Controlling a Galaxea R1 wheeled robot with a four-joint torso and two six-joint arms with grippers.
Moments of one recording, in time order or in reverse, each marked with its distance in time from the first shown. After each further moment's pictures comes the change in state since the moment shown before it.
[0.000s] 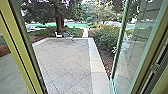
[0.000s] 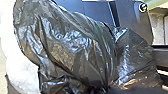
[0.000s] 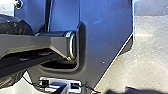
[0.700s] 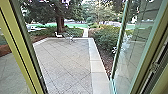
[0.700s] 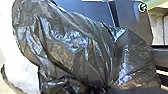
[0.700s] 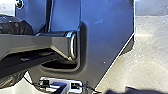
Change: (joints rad) left arm 0.000 0.002 -0.001 0.000 0.000 0.000; right arm 0.000 0.005 -0.002 -0.002 0.001 0.000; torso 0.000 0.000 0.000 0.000
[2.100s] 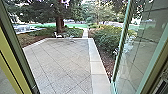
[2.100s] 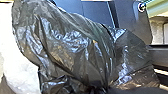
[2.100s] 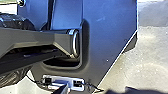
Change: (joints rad) left arm 0.001 0.003 0.000 0.000 0.000 0.000; right arm -0.011 0.001 0.009 -0.002 0.002 0.000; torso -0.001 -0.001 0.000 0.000
